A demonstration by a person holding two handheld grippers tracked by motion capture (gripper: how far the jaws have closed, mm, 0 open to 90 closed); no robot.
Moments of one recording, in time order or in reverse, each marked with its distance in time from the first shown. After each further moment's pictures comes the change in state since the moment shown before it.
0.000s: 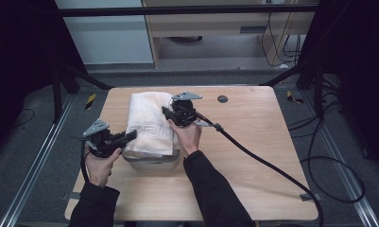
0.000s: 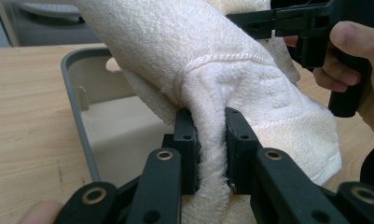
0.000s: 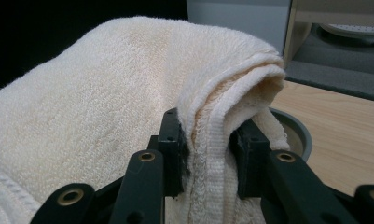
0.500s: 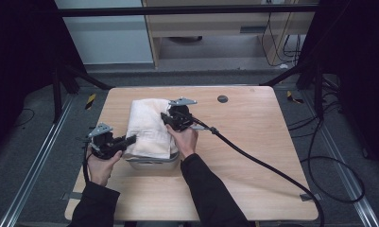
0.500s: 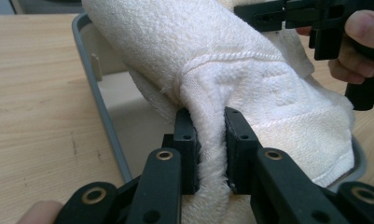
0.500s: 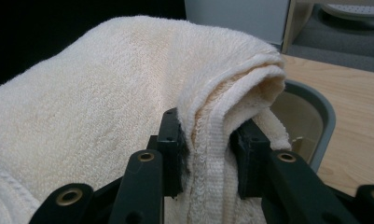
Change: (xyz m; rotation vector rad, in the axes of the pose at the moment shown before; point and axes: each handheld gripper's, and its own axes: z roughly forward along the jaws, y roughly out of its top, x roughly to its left) left arm 0.014 -0.017 0.014 0.083 0.042 -0.007; right arm 0.000 -0.022 0.024 0.056 -0.016 0.004
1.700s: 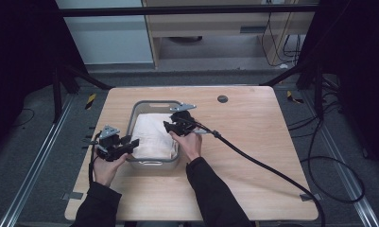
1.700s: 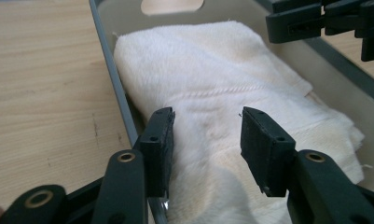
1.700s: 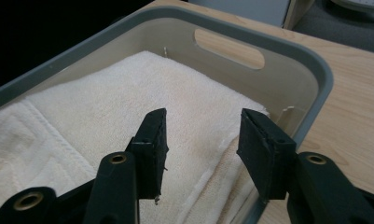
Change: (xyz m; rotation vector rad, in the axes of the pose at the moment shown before) left arm -0.008 -0.006 0.009 0.029 0.115 0.033; right arm -0.011 -0.019 0.003 0.083 -0.011 -0.089
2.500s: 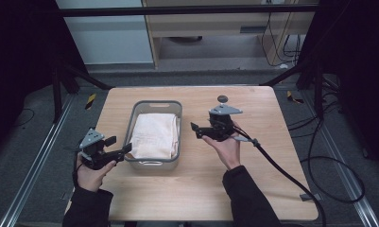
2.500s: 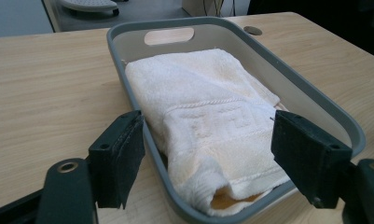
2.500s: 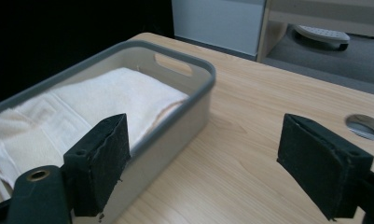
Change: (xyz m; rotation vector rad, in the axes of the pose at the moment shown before) left arm 0.003 -0.007 -0.047 -0.081 -0.017 0.006; right arm -0.054 -0.022 -0.120 -0.126 -0.031 0.004
